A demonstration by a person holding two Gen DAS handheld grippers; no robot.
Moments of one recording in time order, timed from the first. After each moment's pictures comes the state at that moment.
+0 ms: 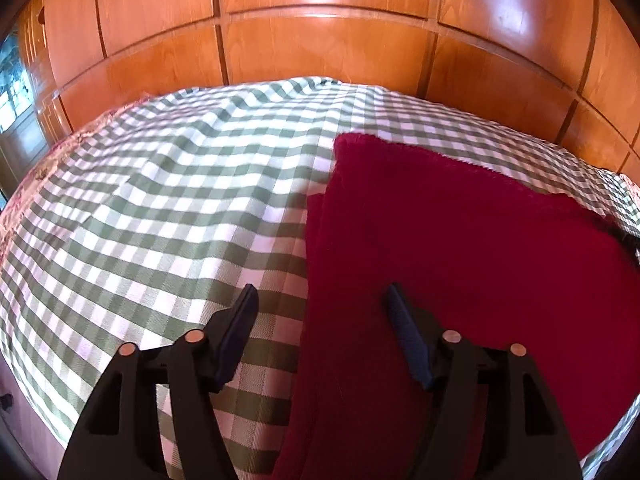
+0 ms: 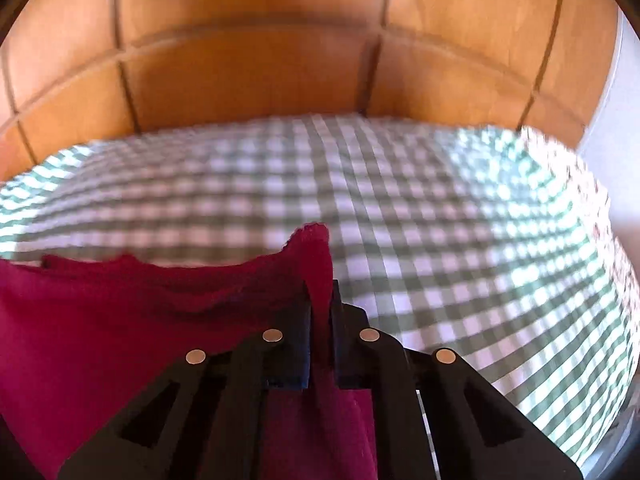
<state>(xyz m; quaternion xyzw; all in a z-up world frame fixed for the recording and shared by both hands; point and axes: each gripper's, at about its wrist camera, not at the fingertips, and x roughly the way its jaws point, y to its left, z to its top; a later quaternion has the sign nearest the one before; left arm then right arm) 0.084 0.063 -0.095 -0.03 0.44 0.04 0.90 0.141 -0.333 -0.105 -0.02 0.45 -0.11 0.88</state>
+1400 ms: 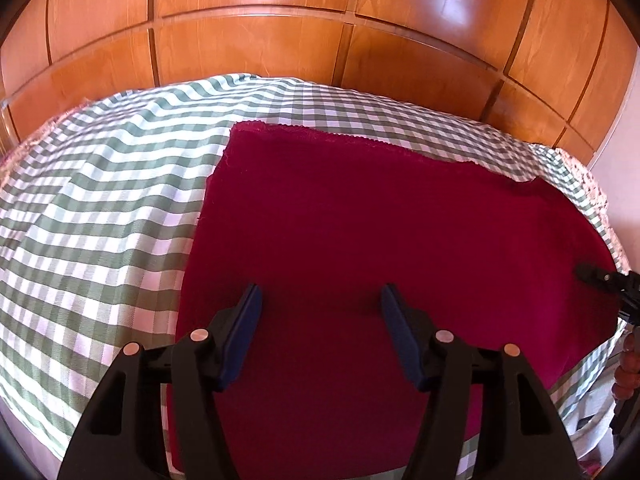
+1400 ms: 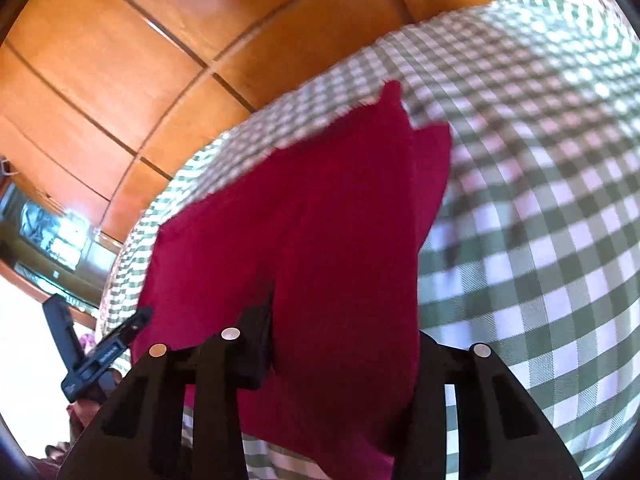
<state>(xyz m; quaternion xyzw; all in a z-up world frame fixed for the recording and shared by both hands) 0.051 0.022 -0.079 -0.05 0.44 -0.09 0.89 0.005 -0.334 -0.093 0.24 0.46 0.11 0.85</state>
